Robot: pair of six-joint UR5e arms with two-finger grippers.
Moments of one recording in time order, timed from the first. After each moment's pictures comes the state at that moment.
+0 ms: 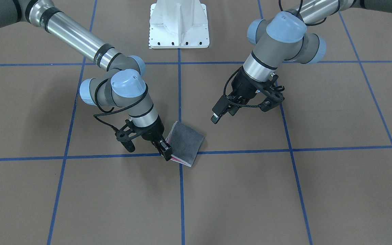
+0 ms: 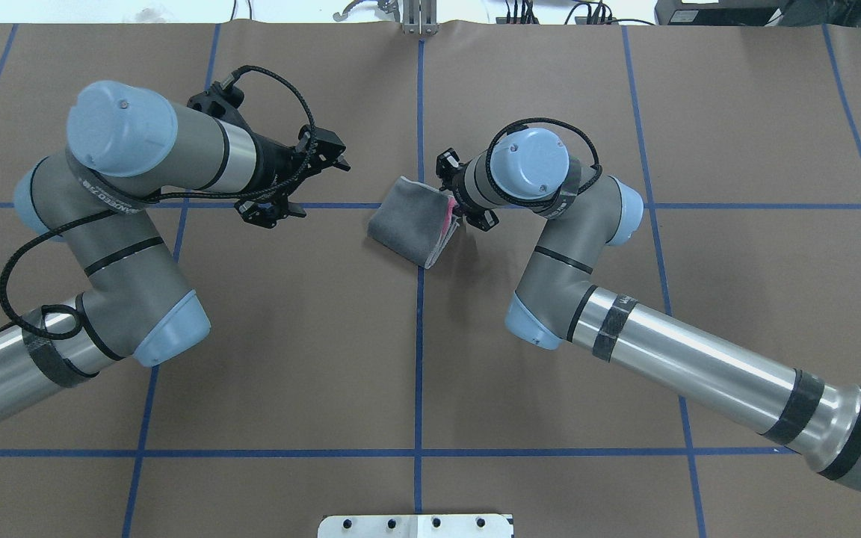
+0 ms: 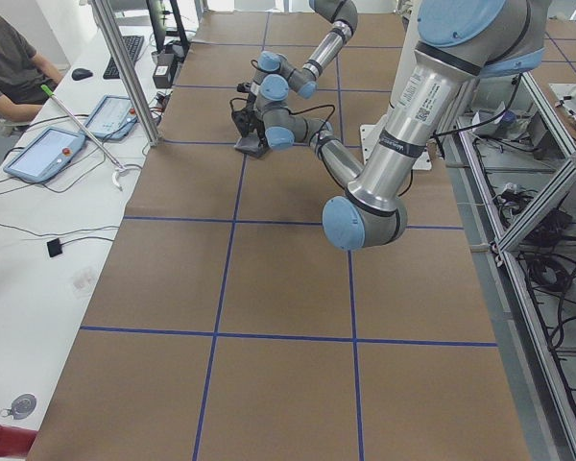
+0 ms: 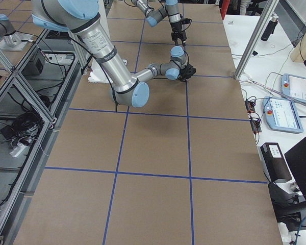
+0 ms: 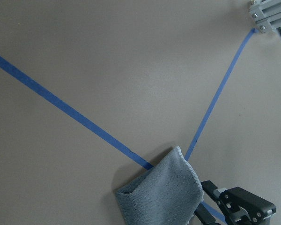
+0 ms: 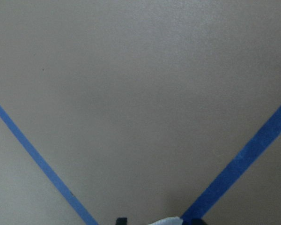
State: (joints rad) left arm -0.71 -2.11 -1.67 -2.15 -1.91 -1.88; right arm 0.61 -0.79 1.16 -0.88 1.73 2.14
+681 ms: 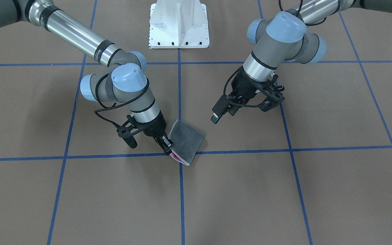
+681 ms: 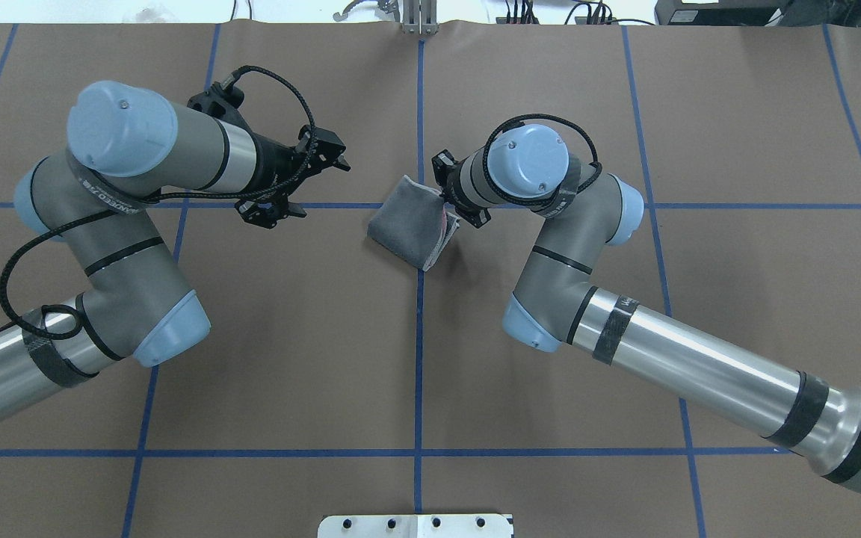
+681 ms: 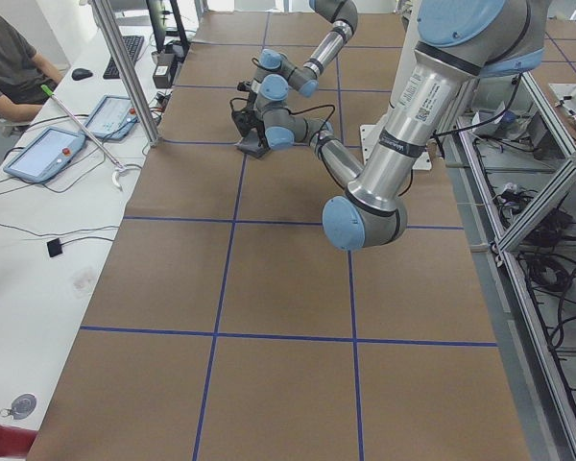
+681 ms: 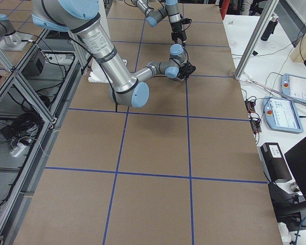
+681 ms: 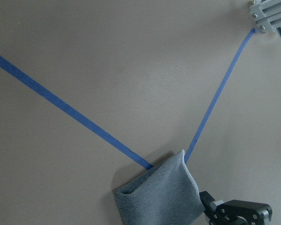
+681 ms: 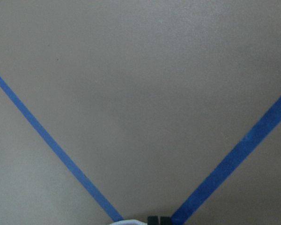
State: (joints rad) left arm -0.71 -2.11 -1.67 -2.15 -1.91 -1.88; right arm 0.61 -0.80 1.23 -0.92 1.74 2.14
